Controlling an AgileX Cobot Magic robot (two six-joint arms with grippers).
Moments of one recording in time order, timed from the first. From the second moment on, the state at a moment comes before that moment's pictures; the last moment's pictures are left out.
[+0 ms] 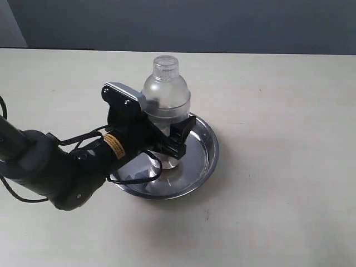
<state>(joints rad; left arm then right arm) -0.54 2.01 -0.62 0.02 -1.17 -0.13 -0.08 0.00 0.00 0.20 0.32 -0.04</state>
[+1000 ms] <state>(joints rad) -0.50 1.85 -0.63 0.12 -1.10 -0.13 -0.08 0.00 0.00 0.20 0.32 -0.04</state>
